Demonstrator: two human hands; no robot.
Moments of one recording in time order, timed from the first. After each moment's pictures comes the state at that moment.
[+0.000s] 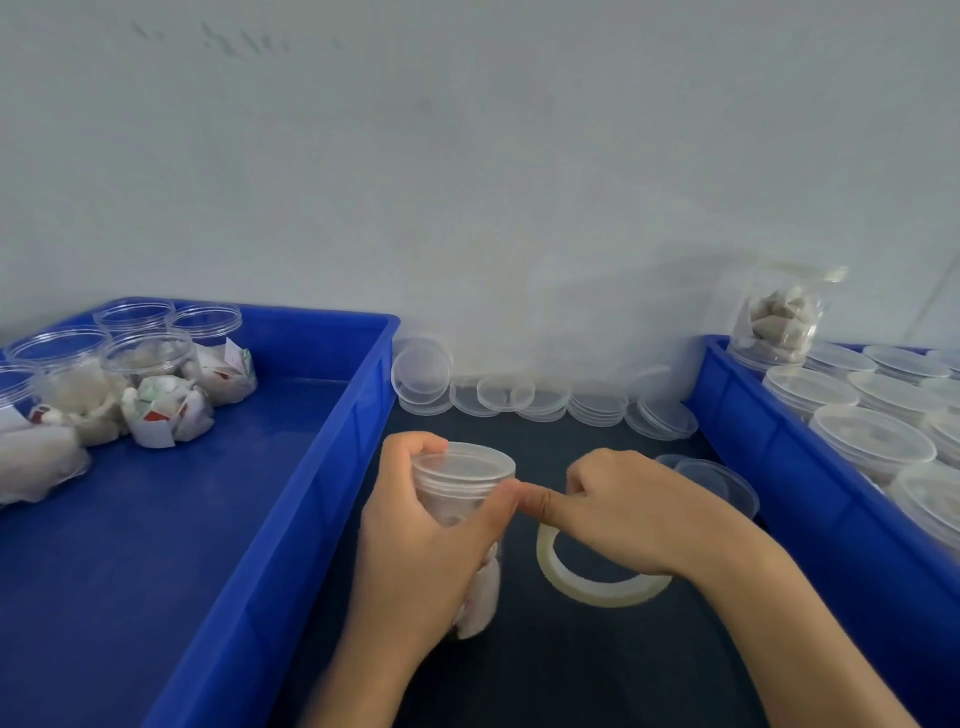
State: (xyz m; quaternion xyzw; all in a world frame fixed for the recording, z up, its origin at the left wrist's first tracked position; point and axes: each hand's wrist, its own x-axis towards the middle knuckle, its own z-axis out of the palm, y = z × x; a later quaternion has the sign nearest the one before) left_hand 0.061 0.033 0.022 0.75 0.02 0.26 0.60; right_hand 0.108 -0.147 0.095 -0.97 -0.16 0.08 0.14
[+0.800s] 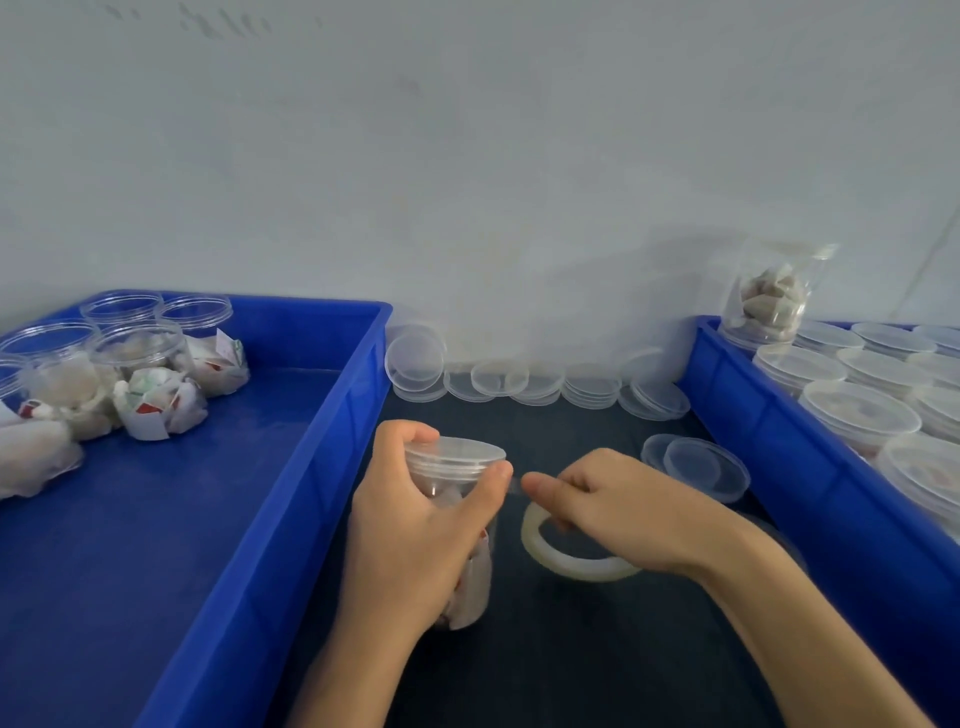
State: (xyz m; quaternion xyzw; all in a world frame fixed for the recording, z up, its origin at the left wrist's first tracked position) left_hand 0.057 0.034 0.023 0.78 0.05 0.27 0.57; right_hand 0.106 -0.157 0.079 -0.95 -0.16 0.13 0.25
